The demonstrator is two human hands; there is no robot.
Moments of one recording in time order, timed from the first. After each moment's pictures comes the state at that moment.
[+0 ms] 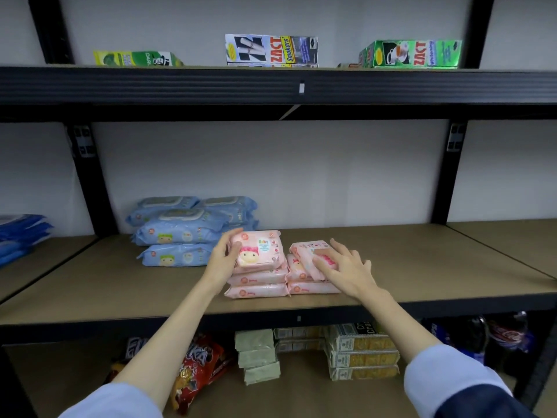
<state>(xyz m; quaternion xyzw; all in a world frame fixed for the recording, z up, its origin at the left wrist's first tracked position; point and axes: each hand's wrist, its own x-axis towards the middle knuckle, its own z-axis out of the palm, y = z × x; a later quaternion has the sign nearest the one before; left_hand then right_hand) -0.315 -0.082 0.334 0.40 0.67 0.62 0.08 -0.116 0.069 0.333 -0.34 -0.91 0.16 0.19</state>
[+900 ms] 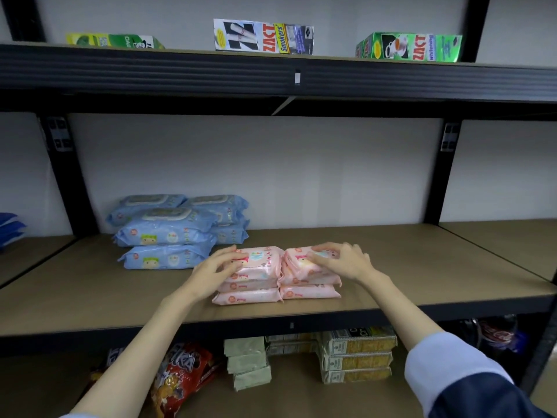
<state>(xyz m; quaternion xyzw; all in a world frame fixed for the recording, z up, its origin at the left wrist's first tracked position) -0.342 -0.088 0.320 0.53 0.74 0.40 0.08 -0.128 0.107 0.348 -0.38 -0.89 0.20 0.17</state>
